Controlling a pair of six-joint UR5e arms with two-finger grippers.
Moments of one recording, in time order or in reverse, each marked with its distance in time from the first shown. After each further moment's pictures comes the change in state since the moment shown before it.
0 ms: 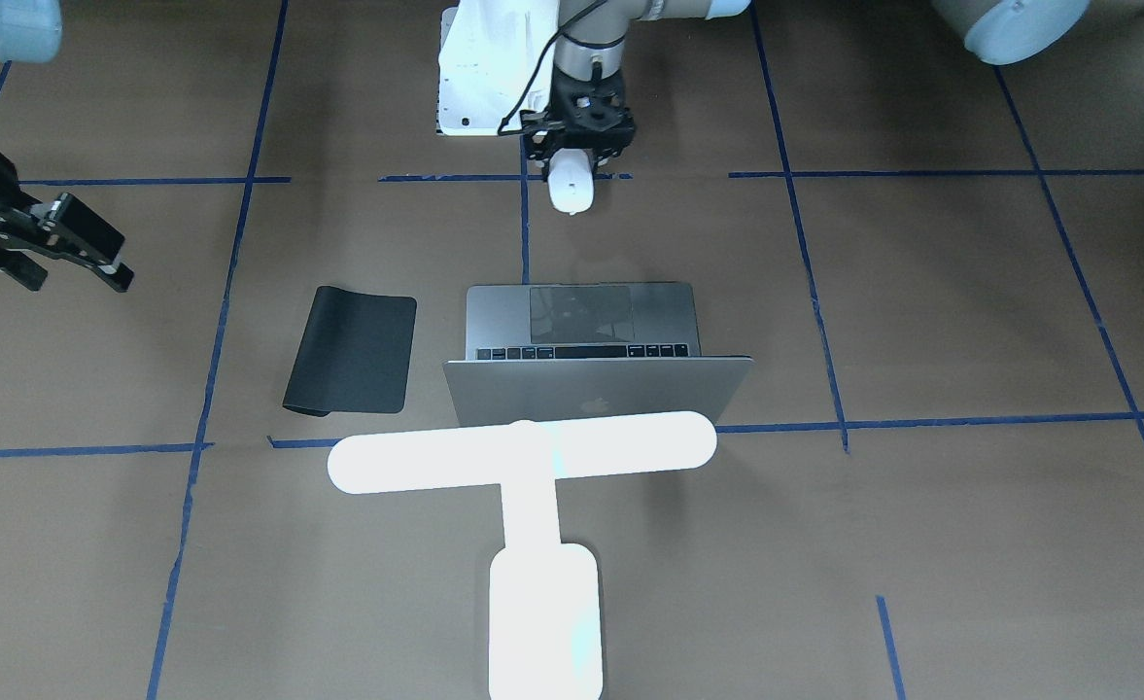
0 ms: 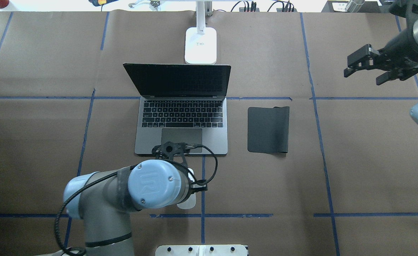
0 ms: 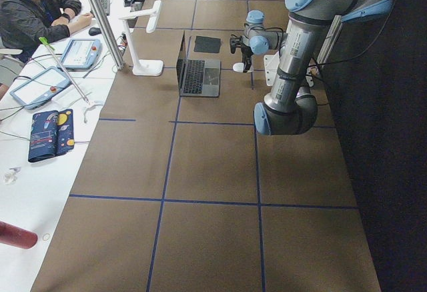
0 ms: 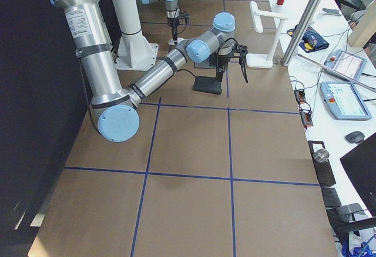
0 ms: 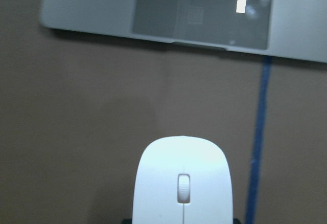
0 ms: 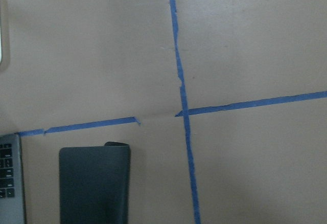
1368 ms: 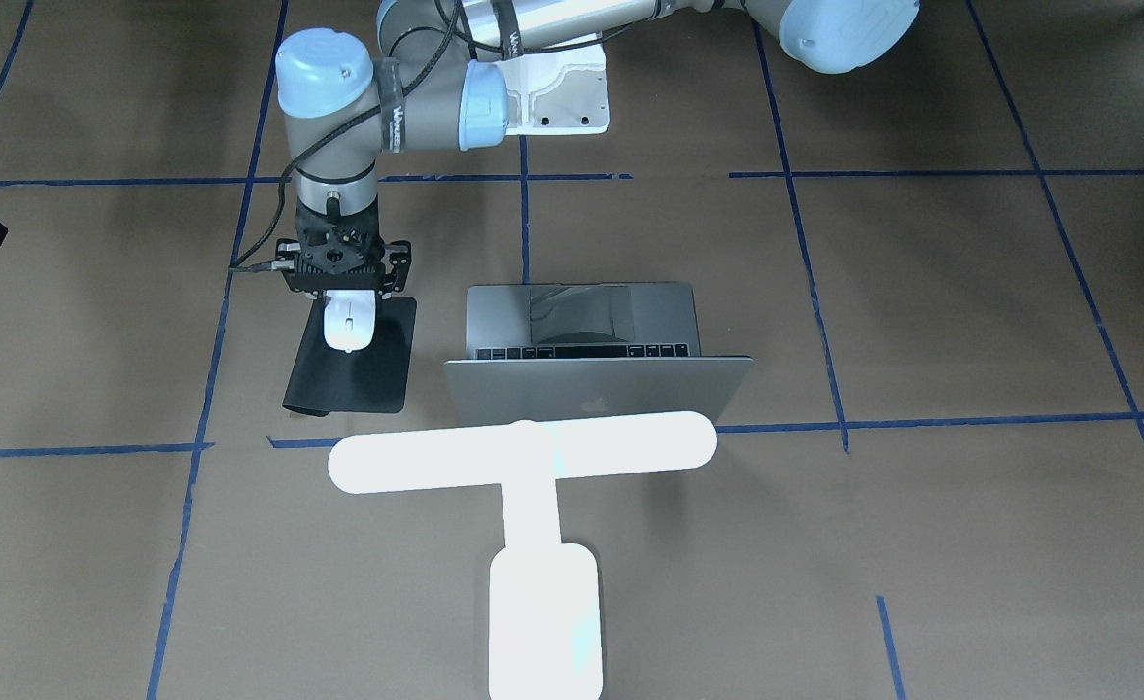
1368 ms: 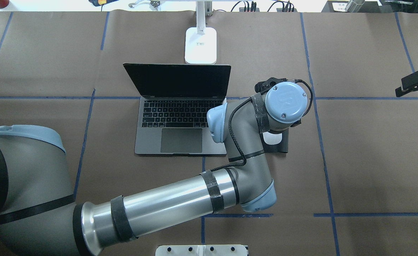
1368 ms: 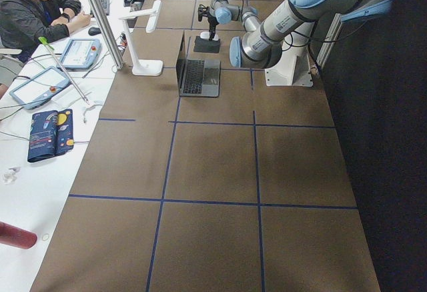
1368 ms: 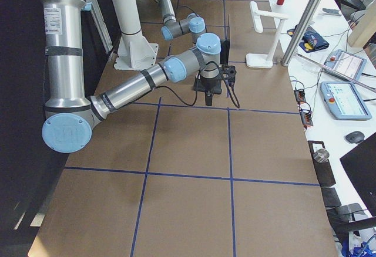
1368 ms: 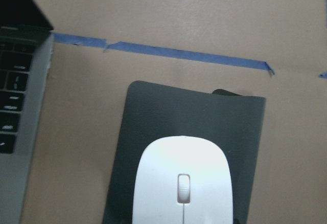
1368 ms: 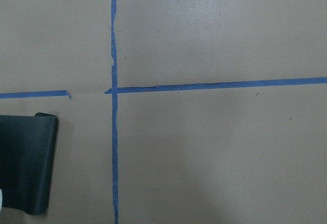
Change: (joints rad) left arm -0.134 -0.650 0.957 -0.407 -0.017 0.064; right arm 0.093 -0.191 0.077 0.000 0.014 -0.214
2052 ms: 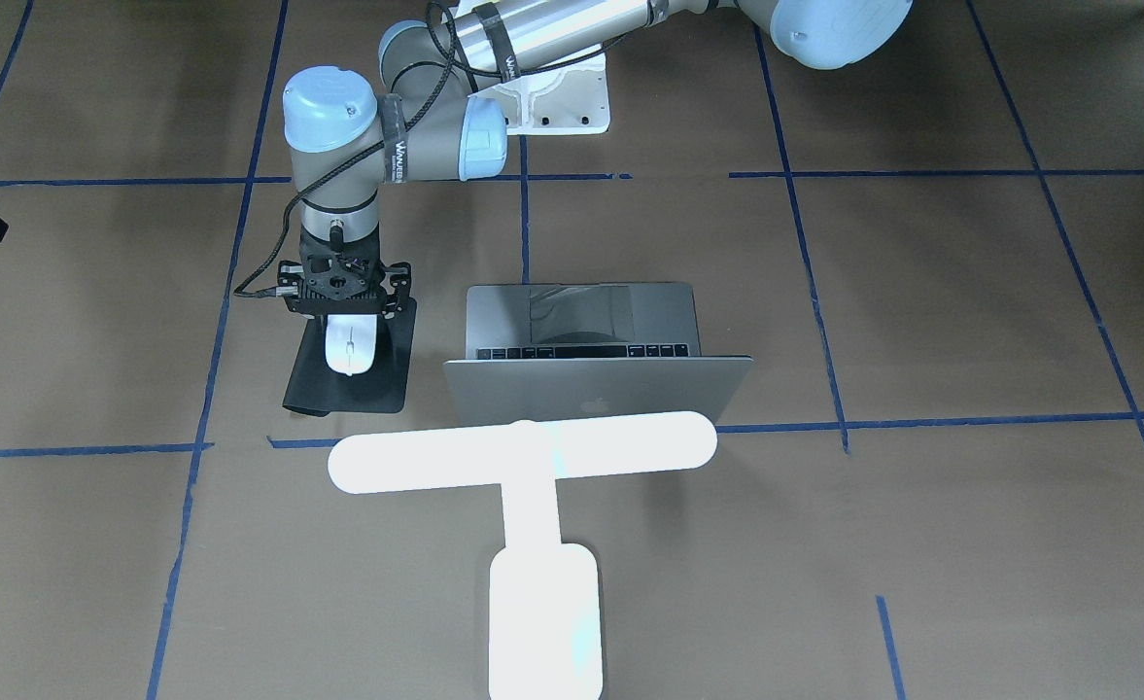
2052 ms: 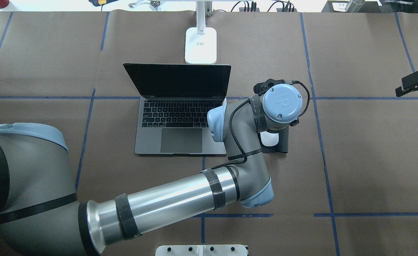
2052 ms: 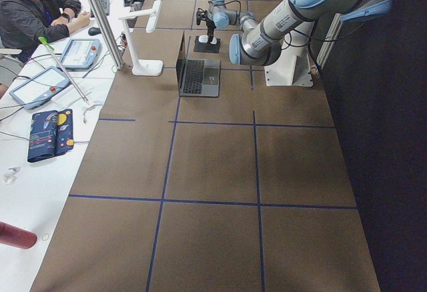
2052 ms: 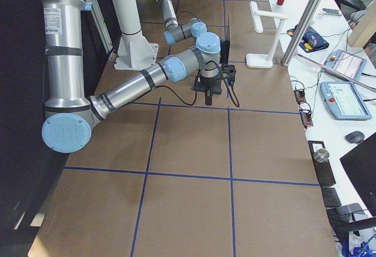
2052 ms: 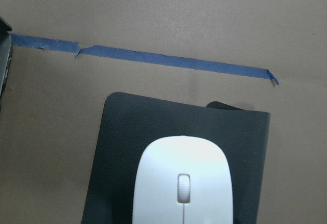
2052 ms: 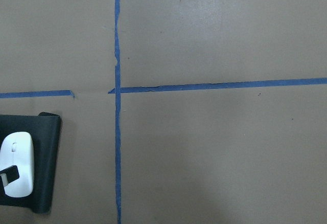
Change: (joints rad) left arm -0.002 -0.013 0.061 -0.053 -0.001 0.000; right arm 0.000 0.001 0.006 -0.001 0.003 0.001
